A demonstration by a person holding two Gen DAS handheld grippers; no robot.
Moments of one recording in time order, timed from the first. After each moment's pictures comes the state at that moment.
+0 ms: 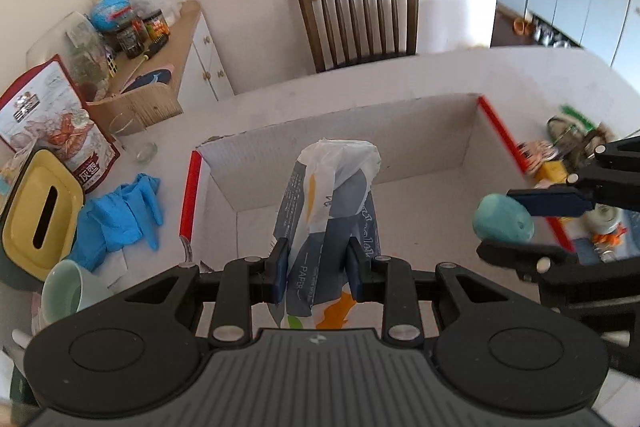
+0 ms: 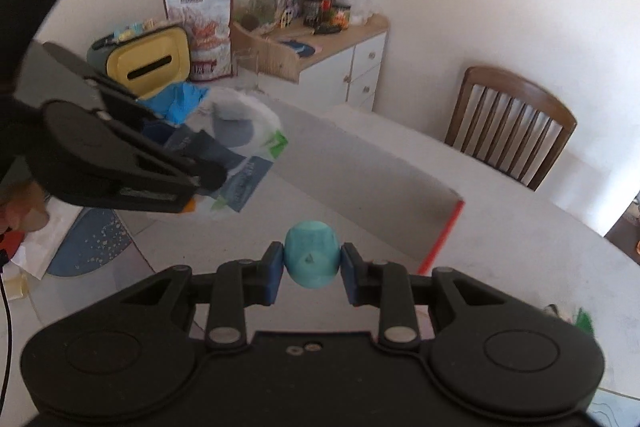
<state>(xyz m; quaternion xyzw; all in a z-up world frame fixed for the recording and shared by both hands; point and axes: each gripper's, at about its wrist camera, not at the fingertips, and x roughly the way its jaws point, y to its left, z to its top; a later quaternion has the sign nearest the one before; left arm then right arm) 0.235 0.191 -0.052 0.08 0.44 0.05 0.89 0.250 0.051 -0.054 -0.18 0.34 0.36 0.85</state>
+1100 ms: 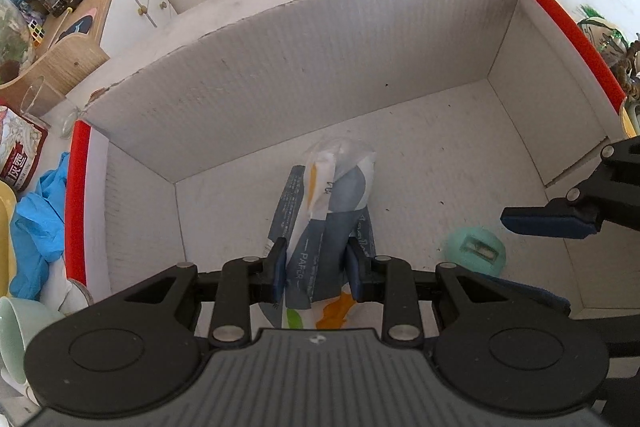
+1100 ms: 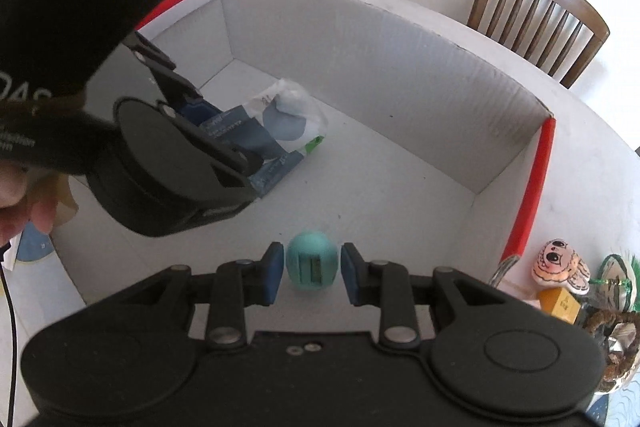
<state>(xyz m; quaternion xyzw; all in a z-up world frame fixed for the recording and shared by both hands) 0.311 0.194 -0.132 0.11 0.57 0.00 0.82 0.290 0.096 -0.126 -0.20 0.49 0.33 0.78</state>
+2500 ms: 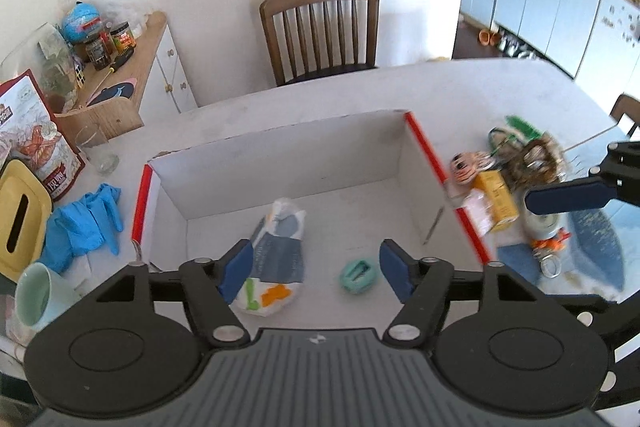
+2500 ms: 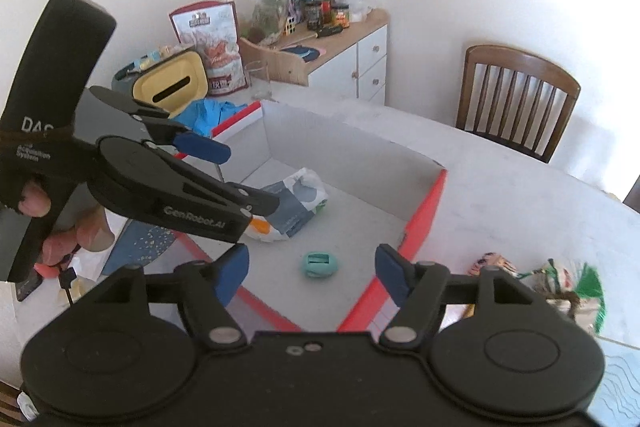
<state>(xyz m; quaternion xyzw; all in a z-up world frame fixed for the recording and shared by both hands) 0.213 0.154 -0.027 0.04 0.43 0.00 0.90 0.228 -0.009 -0.021 -0.11 0.36 0.38 0.84</state>
